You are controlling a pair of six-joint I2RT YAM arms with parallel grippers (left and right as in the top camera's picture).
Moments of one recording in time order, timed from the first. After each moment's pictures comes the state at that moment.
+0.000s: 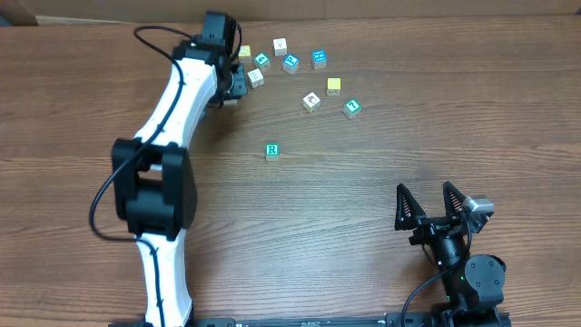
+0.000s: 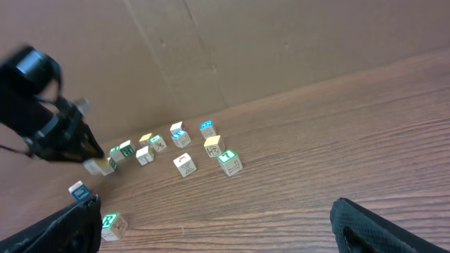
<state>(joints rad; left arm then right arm) -0.19 2.22 1.95 -0.91 -0.08 -0.35 0.11 0.01 0.04 -0.09 -0.07 0.36</state>
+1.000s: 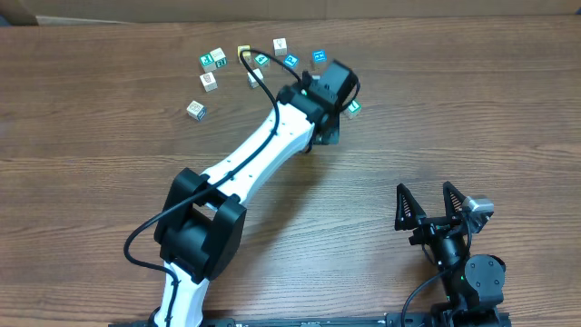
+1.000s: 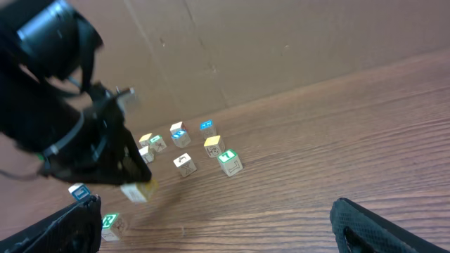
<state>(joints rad) -0.64 2.11 1.75 -0.89 -0.17 -0.60 0.11 0.01 0.04 -0.09 -0.07 0.36</state>
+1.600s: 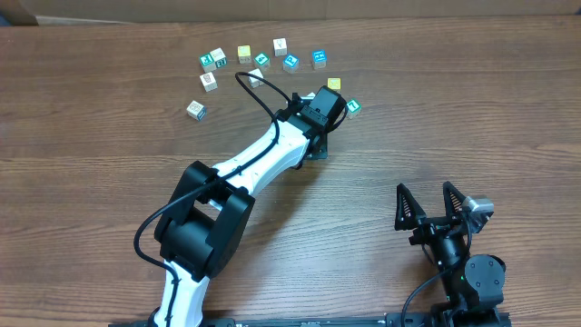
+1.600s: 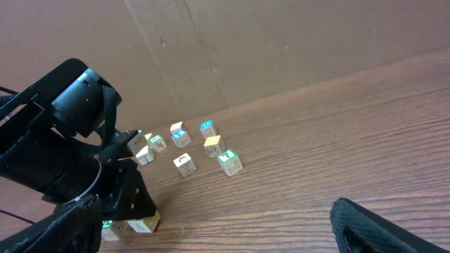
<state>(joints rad) -0.63 2.11 1.55 -0.71 -0.24 -0.60 0.11 0.01 0.04 -0.09 -0.07 0.36</state>
